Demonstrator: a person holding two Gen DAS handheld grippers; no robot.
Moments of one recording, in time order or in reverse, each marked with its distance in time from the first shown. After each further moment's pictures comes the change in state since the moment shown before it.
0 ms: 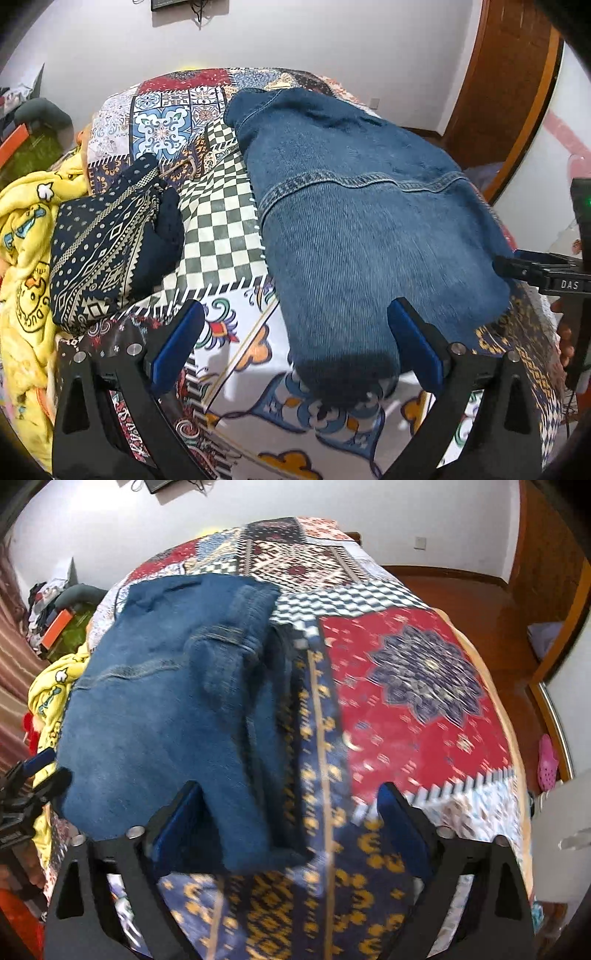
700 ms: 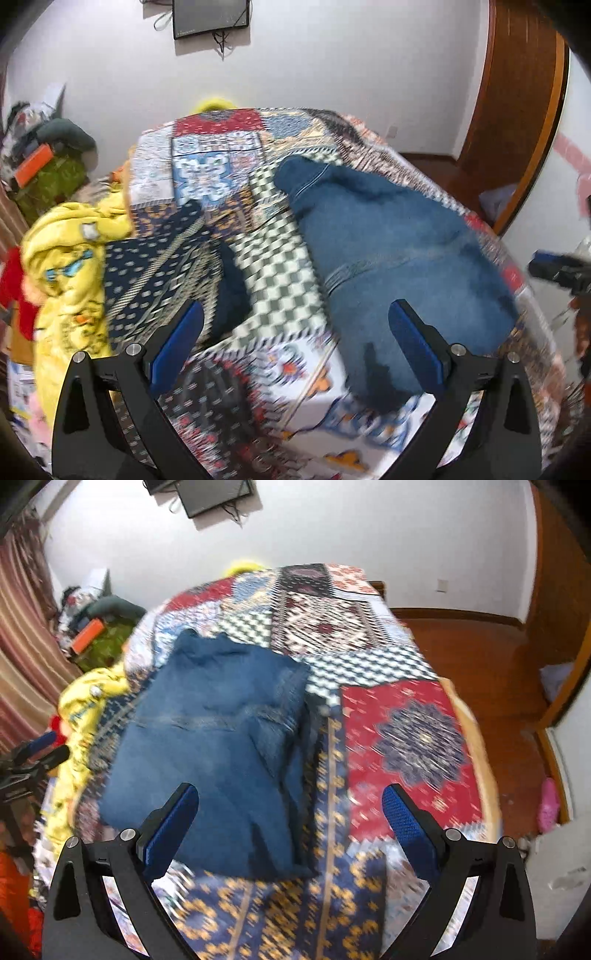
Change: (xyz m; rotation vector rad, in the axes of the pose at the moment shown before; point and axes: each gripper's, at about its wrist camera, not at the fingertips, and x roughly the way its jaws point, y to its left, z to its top) left arm -0.044 0.037 0.045 -0.019 -0.102 0.059; right arm -0.055 0.016 0.034 -0.090 -0.118 0.103
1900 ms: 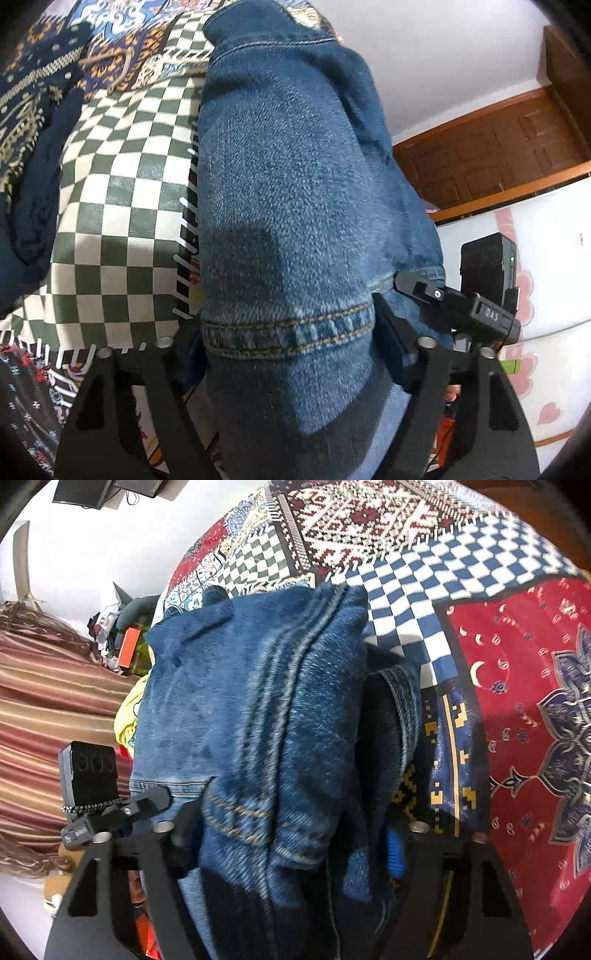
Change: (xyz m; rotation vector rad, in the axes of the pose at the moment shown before) left arm 0.156 -0.011 -0.002 -0.420 0.382 -0.527; right arm 0.137 -0.029 0.031 0.283 0.323 0.407
